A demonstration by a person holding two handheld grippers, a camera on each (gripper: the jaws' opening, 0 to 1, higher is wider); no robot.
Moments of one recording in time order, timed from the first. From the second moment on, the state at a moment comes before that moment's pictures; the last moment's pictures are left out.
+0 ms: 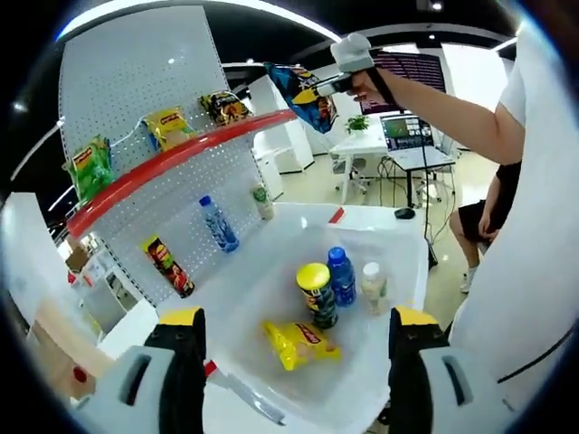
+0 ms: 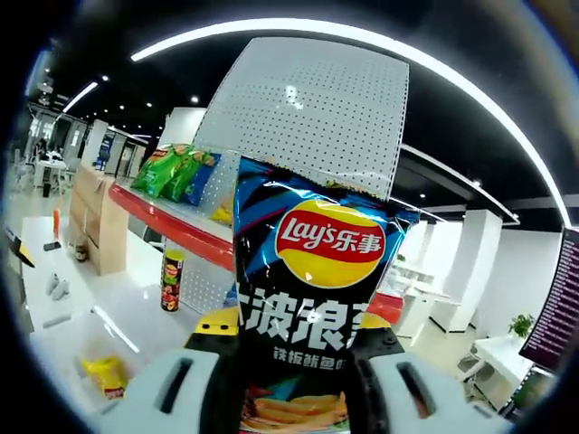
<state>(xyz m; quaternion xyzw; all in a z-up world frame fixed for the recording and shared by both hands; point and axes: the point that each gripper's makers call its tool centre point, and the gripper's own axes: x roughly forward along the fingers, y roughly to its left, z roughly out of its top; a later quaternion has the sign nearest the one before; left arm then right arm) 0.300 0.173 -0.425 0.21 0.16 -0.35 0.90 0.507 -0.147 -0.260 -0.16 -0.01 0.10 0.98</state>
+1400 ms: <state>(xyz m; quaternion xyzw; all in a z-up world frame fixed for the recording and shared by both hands) 0.339 0.180 -0.398 0.16 0.10 -0.31 0.93 0.567 -0.173 -0.175 -0.14 -0.04 0.07 0.99</state>
